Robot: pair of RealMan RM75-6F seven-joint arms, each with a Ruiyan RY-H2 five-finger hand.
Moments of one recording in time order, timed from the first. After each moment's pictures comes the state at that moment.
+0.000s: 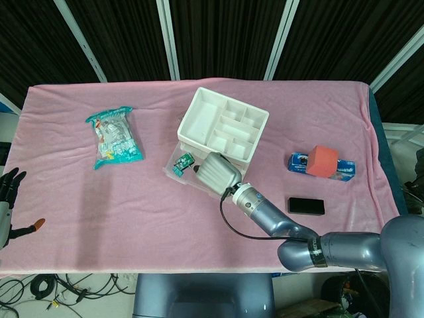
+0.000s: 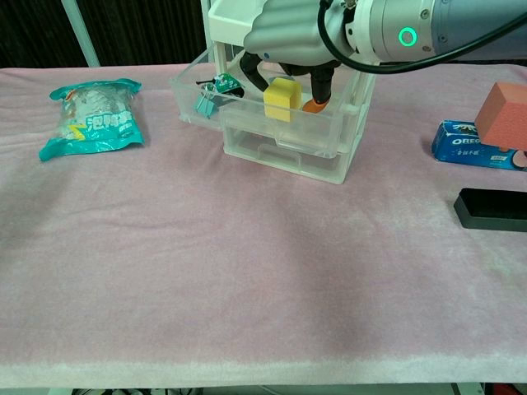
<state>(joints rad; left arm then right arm) -0.11 -1.13 -0.09 -1.59 1.44 1.47 -0.04 1.30 -1.33 0.06 -1.70 -0.81 0.88 -1.03</state>
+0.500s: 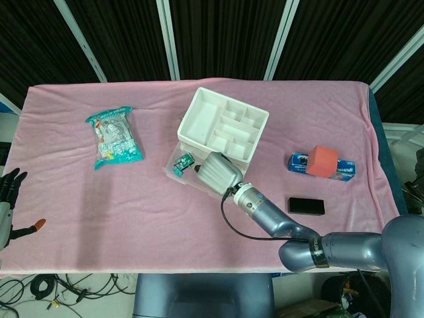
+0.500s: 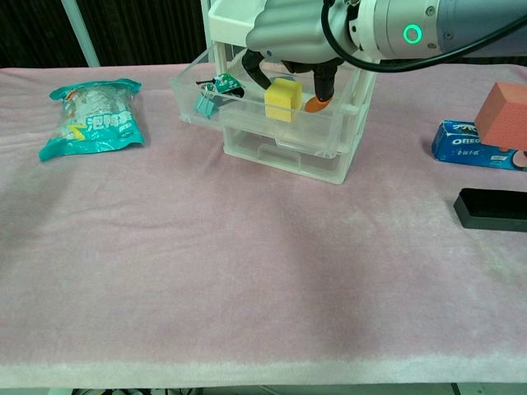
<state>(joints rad) -0.11 -1.13 -0.09 -1.59 1.44 1.48 -0.04 1.31 -1.32 0.05 -1.72 -0.81 0.89 -1.04</state>
